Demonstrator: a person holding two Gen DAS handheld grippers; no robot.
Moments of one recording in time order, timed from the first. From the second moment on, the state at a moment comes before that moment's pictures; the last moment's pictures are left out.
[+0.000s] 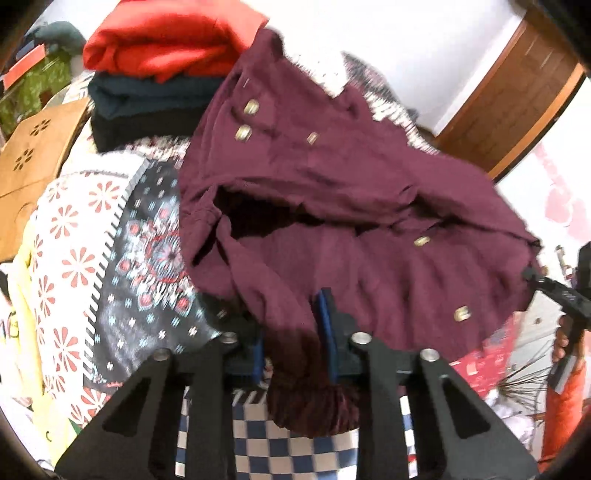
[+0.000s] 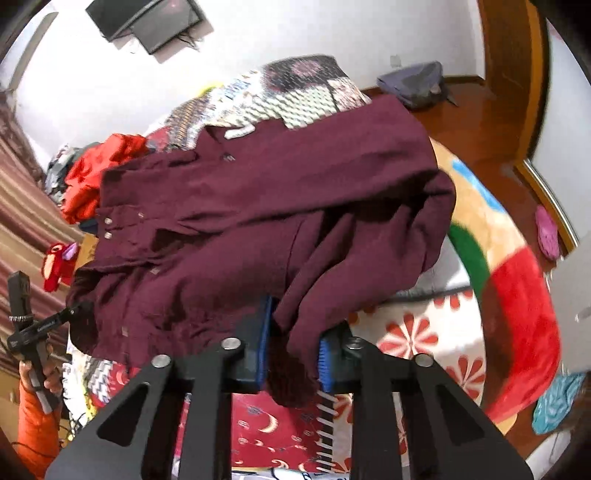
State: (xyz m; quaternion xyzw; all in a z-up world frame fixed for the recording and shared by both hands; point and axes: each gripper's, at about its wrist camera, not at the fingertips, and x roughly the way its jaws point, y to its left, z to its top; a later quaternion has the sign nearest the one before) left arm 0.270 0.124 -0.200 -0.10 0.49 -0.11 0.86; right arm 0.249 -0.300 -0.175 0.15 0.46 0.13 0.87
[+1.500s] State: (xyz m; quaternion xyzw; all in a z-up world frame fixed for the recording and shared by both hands) left arm 0.499 0.087 -0.126 -0.08 0.44 -0.07 0.89; right arm 0.449 -0.340 -0.136 0.19 0.50 0.06 0.84
